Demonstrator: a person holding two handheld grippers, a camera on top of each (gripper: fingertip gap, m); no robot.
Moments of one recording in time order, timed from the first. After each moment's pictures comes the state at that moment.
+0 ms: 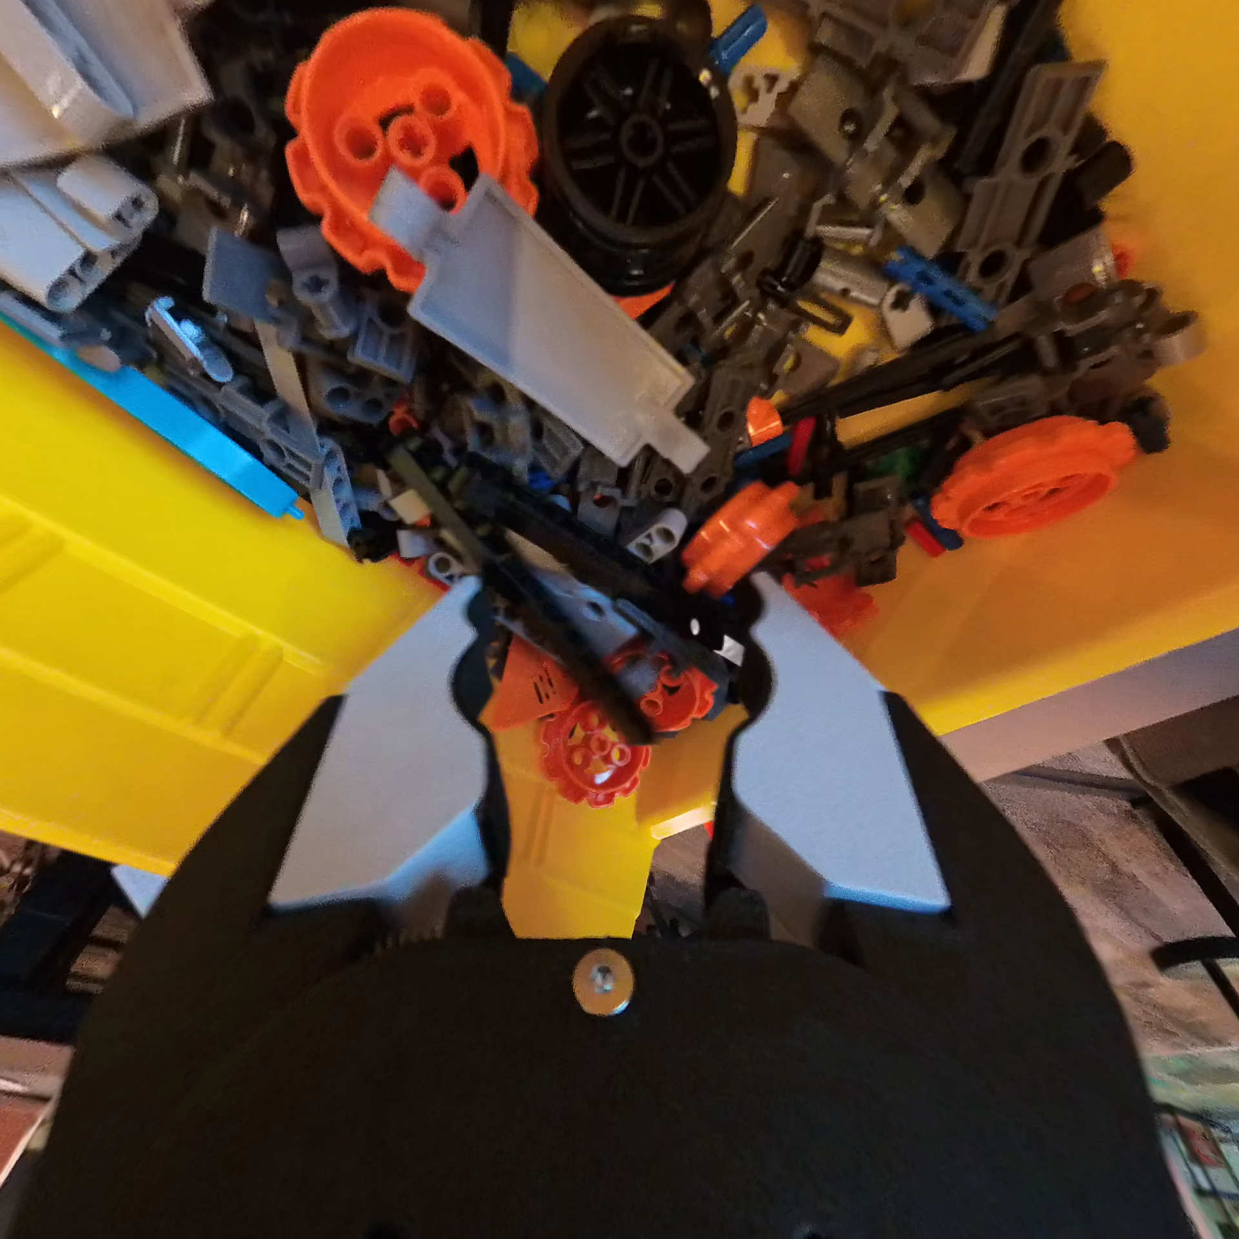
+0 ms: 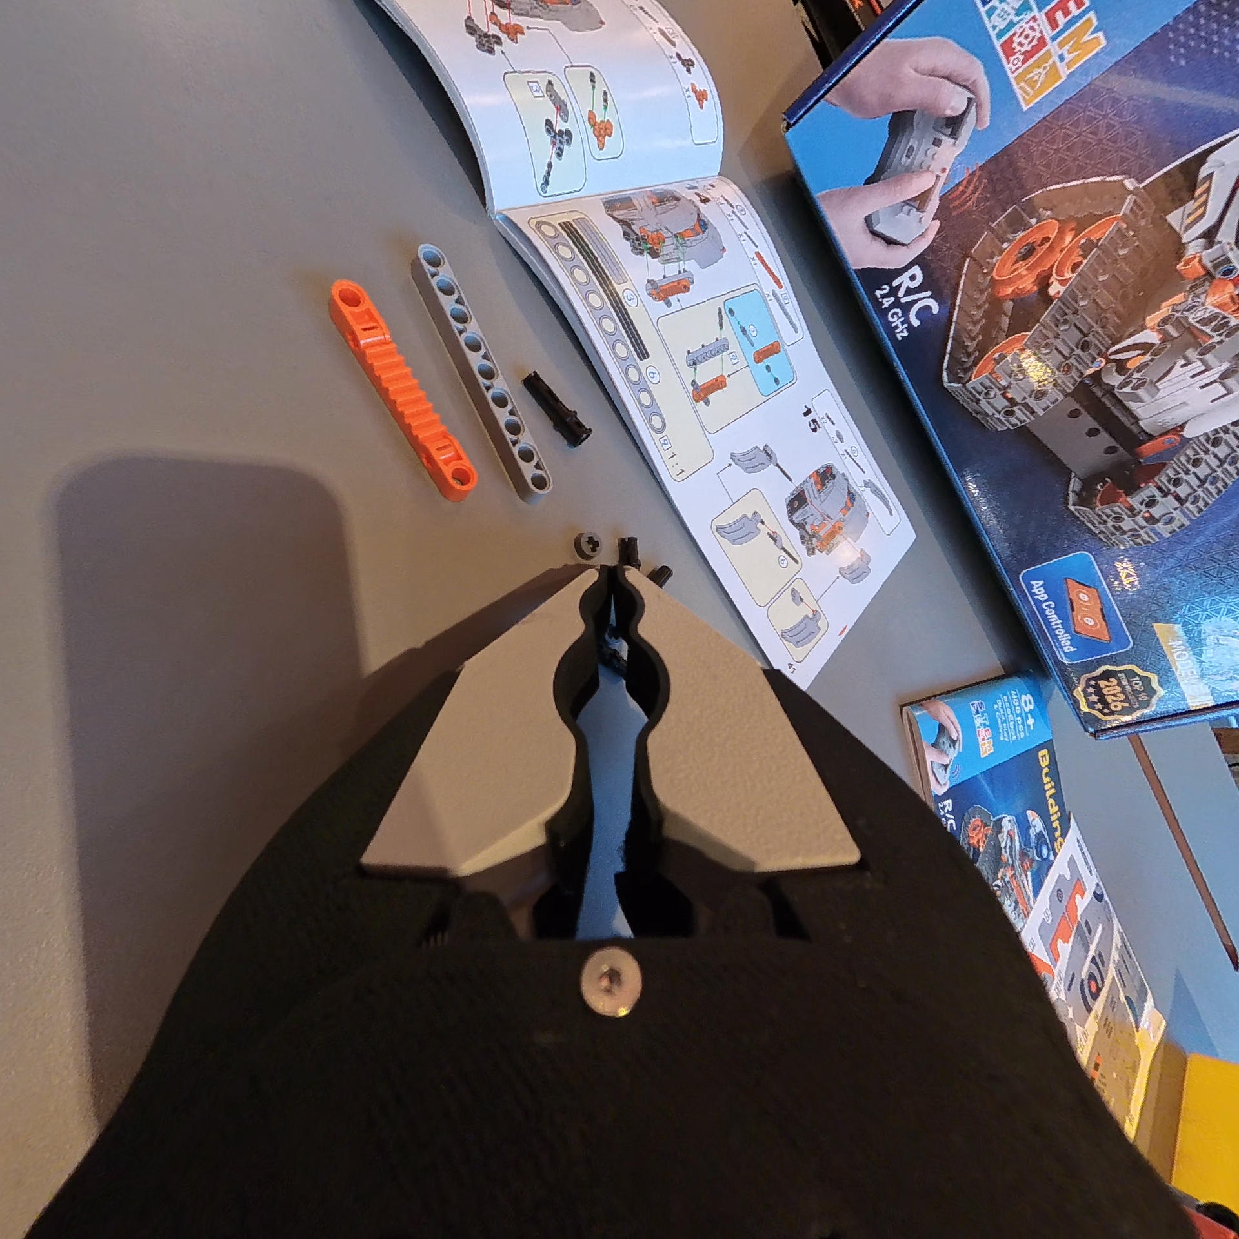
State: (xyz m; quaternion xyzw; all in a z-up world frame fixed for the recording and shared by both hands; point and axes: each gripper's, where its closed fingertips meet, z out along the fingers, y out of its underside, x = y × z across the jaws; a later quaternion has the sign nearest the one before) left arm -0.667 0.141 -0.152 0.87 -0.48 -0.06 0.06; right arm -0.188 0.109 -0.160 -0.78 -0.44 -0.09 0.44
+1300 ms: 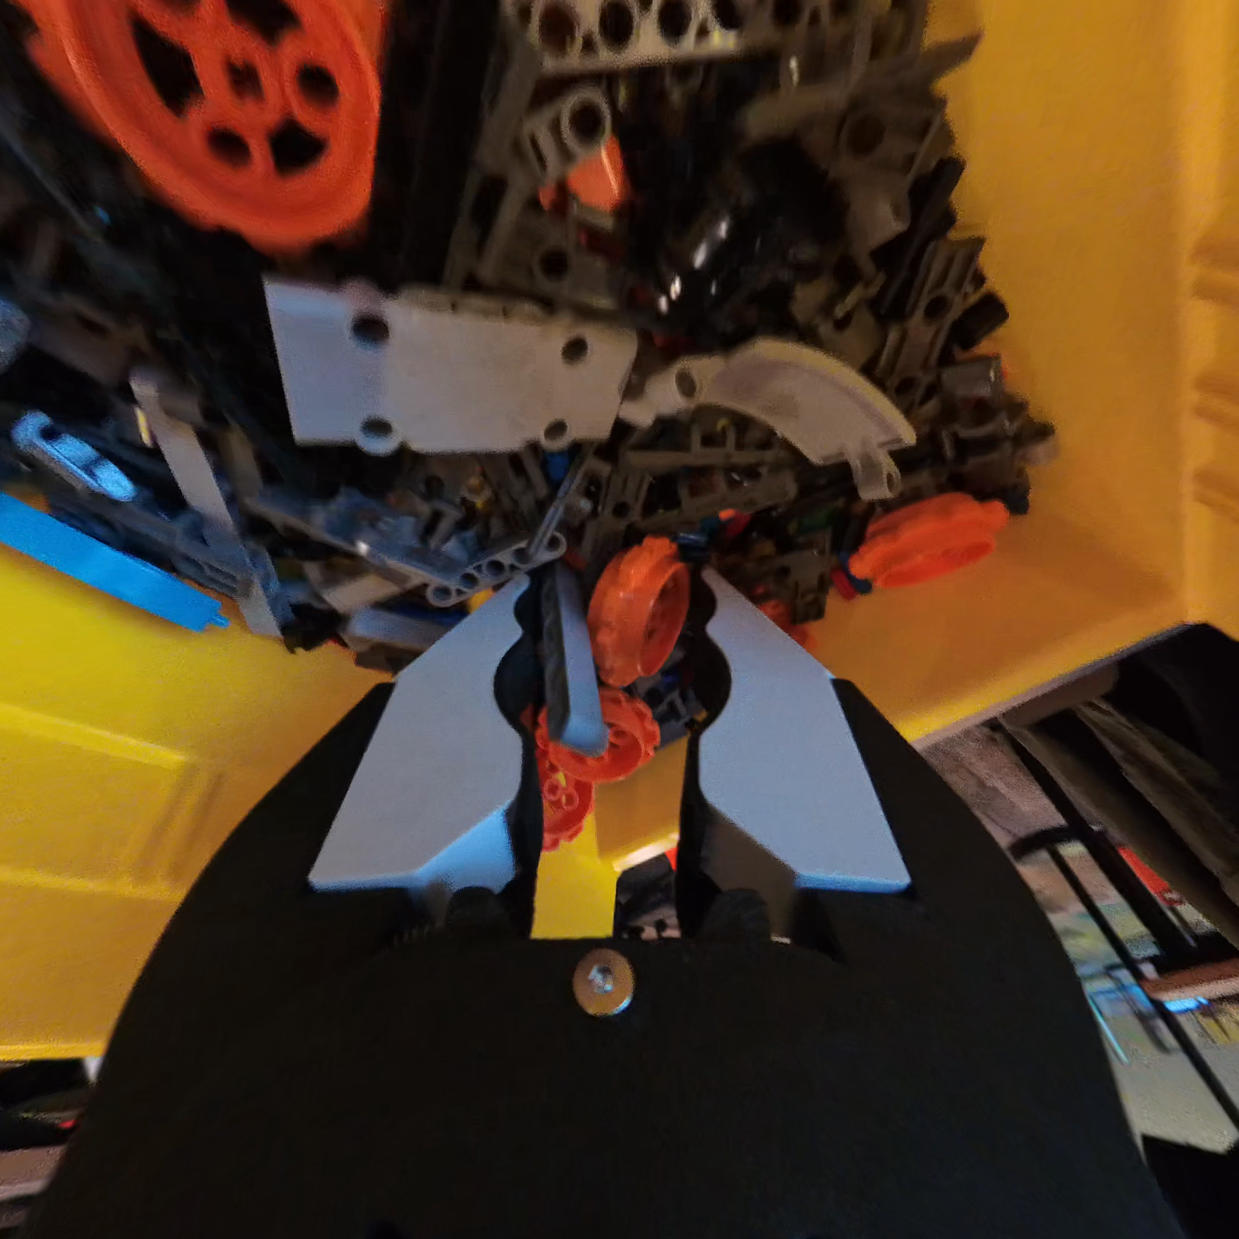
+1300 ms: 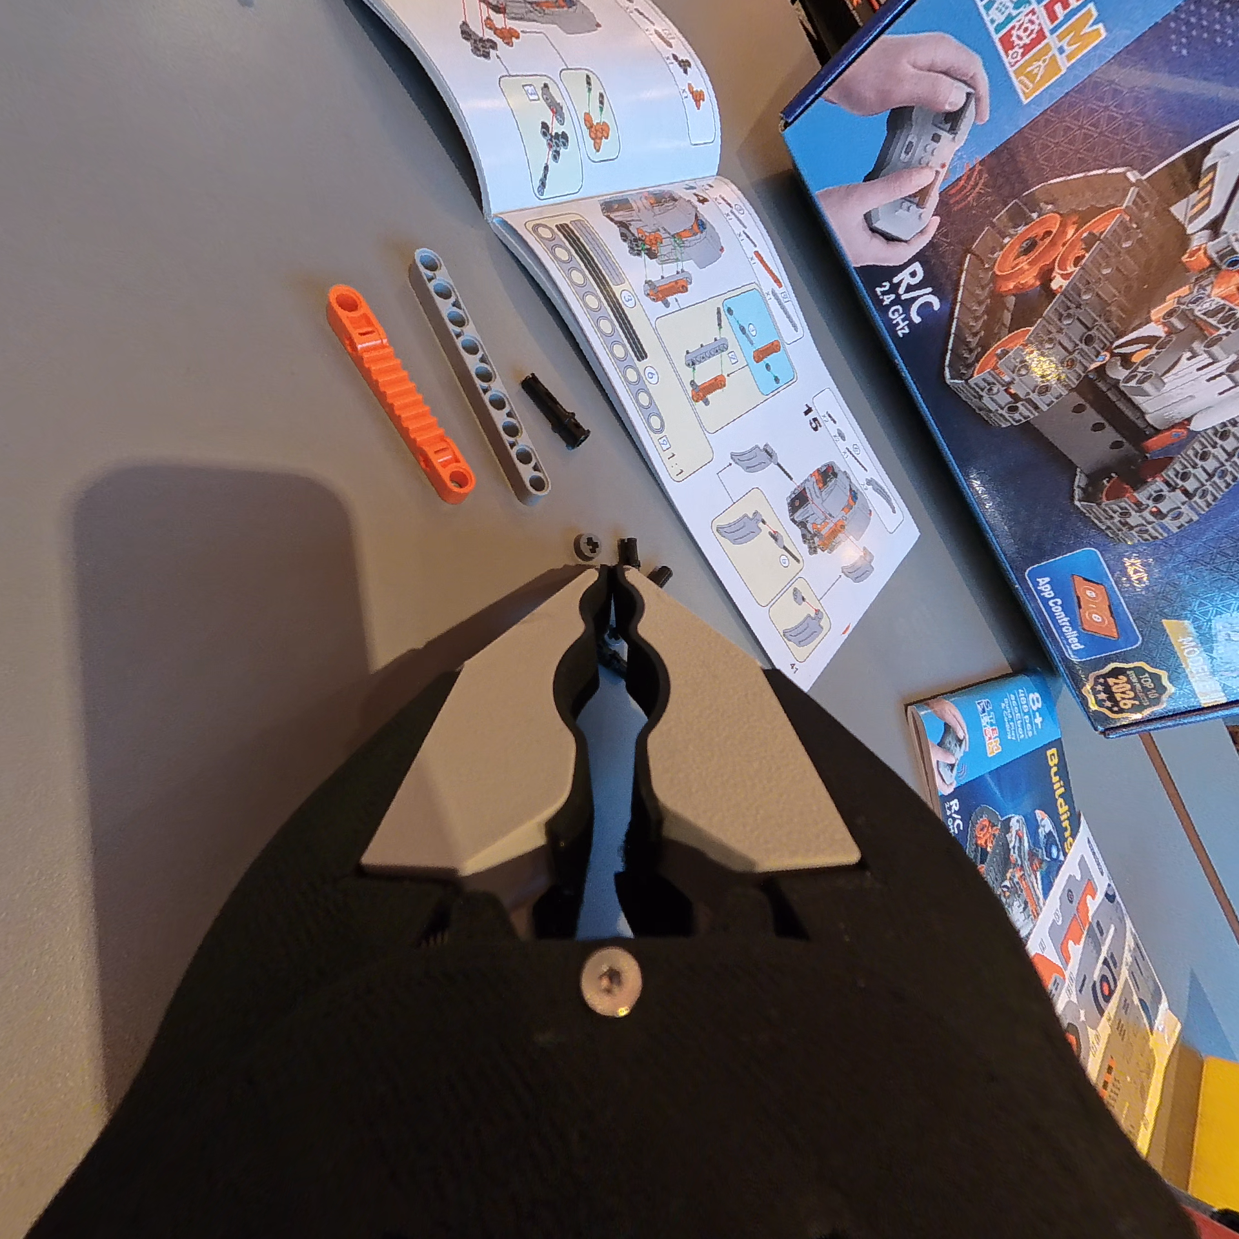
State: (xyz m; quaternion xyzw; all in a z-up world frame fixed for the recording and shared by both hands) left arm -0.645 0.133 -0.161 0.88 -0.46 0.01 0.13; right arm -0.189 0.110 -0.160 -0.78 -0.43 -0.08 0.45
